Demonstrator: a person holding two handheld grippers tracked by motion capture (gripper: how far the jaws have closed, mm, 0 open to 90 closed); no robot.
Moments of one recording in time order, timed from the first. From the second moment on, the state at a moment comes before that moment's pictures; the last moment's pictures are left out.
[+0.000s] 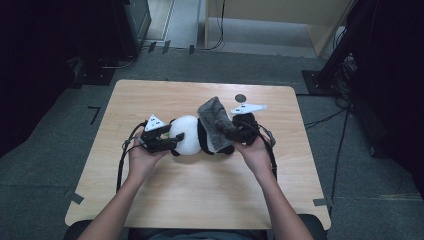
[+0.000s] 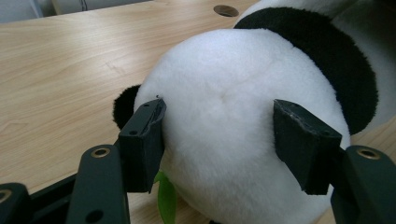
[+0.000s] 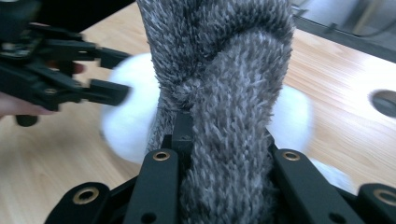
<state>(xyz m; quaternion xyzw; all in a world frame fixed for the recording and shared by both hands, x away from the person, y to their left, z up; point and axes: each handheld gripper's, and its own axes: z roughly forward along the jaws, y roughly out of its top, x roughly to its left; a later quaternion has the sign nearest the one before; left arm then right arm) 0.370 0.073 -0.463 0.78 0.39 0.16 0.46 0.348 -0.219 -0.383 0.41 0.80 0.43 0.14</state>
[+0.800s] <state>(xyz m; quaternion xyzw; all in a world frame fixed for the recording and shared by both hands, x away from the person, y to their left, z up) 0.366 0.071 -0.463 0.79 0.39 0.16 0.45 0.358 -0.160 -0.425 0.36 0.84 0.40 0.11</state>
